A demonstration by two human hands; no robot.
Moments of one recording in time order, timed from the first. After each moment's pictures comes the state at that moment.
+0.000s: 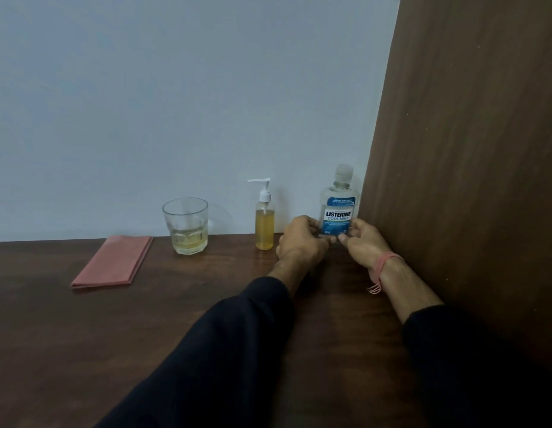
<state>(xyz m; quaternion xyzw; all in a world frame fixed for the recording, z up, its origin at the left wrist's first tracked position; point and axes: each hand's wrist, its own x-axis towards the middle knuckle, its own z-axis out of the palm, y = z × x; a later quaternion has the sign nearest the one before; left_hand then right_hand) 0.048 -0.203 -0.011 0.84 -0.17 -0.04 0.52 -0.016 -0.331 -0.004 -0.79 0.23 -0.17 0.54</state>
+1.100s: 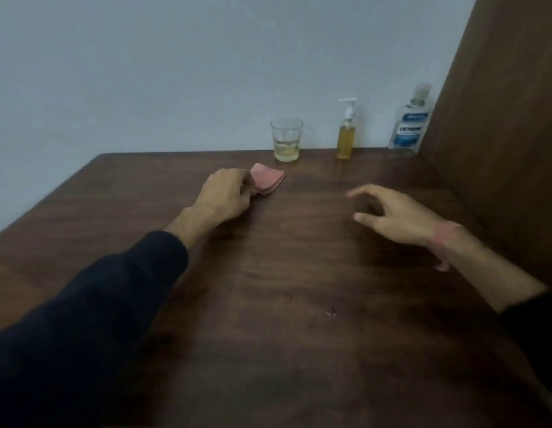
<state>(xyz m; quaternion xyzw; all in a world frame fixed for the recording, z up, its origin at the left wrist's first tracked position) -0.053 0.163 0.016 0.97 -0.19 0.08 0.13 -0.207 -0.148 0.029 -0.95 0.03 0.00 0.30</state>
